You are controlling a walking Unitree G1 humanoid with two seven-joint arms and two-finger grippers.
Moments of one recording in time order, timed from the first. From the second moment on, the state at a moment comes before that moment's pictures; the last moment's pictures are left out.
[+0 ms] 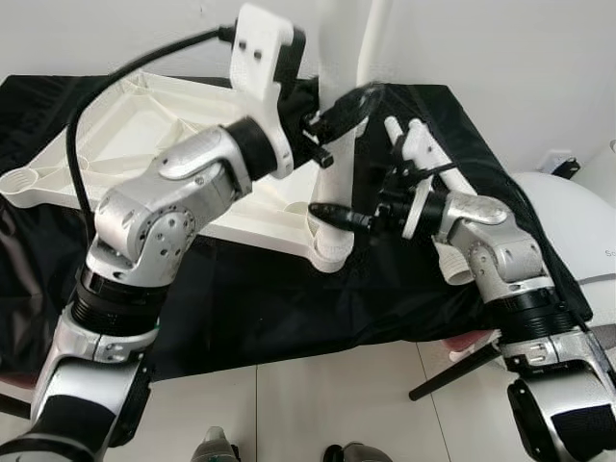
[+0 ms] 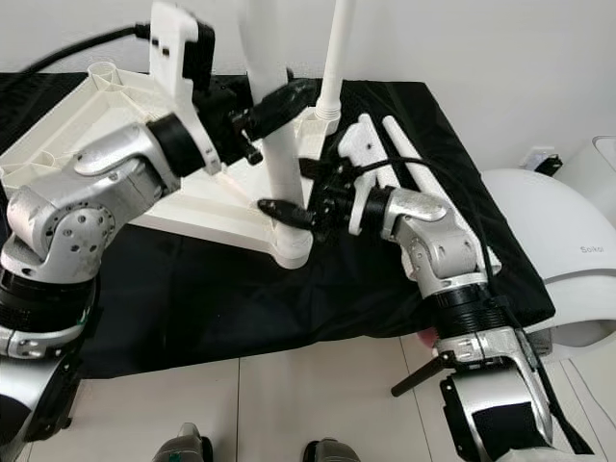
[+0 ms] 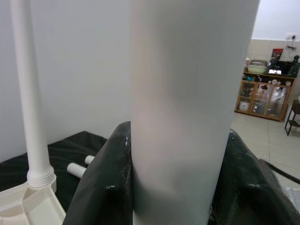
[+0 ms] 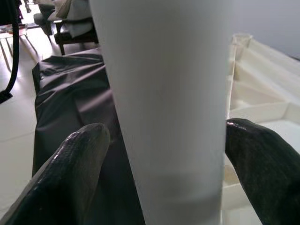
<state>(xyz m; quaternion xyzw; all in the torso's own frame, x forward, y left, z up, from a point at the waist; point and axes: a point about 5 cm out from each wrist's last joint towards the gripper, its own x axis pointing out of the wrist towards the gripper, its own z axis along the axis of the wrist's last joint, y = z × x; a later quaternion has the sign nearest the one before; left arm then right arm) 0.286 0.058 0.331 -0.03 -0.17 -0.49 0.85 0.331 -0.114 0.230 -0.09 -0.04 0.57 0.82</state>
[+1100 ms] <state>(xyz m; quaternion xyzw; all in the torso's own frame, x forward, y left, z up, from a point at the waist) 0.283 0.054 0.331 -0.01 -0.17 -0.50 0.85 0.336 -0.121 0.238 -0.10 -0.02 0.58 0.81</state>
